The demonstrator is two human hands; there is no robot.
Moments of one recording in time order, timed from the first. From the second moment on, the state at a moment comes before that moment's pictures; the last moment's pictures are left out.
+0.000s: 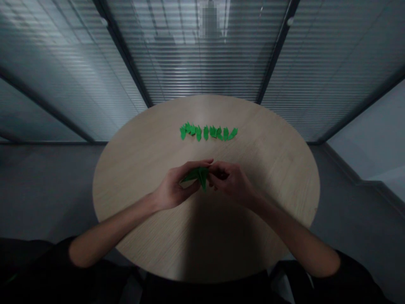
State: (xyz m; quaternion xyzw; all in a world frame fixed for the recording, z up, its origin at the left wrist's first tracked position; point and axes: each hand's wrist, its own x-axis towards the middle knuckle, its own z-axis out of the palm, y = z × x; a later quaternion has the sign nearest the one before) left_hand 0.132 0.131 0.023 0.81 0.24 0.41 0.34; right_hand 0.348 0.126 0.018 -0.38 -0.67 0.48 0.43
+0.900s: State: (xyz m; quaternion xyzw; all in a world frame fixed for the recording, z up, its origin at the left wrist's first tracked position) left_hand 0.136 0.129 0.020 0.81 0.25 0.42 0.32; right_hand 0.343 0.123 0.016 -0.41 -0.65 0.44 0.47
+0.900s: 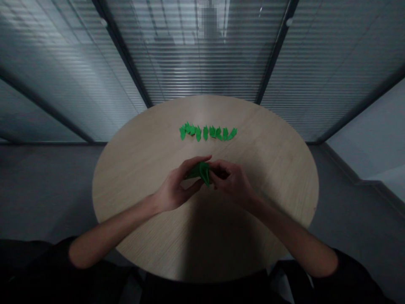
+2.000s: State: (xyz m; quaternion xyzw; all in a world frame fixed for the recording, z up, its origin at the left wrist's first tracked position) left_hand 0.137 0.130 0.017 0.77 0.31 0.49 0.27; right_hand 0.345 0.123 0.017 -0.43 -0.66 0.40 0.47
